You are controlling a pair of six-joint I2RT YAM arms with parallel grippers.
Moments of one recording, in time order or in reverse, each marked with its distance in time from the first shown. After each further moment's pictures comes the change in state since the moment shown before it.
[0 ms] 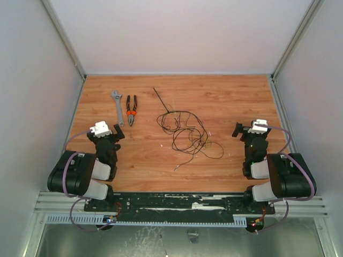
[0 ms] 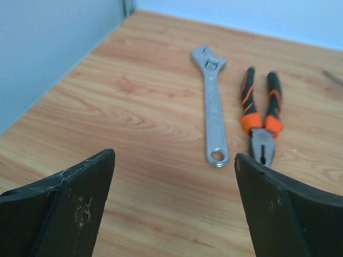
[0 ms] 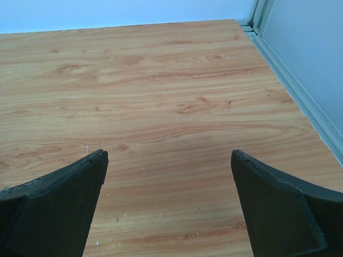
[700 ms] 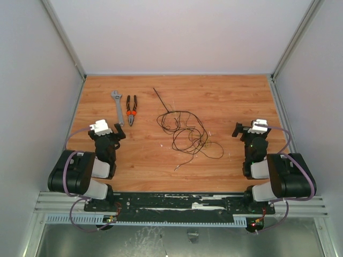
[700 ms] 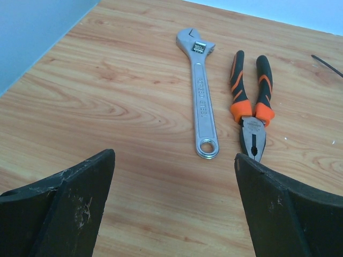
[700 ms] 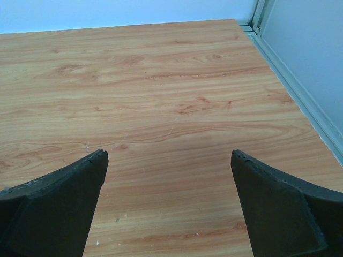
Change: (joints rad) left arm 0.084 0.024 0.063 -0.136 0.114 -0.073; right arm 0.000 0.000 0.000 0.000 0.000 0.000
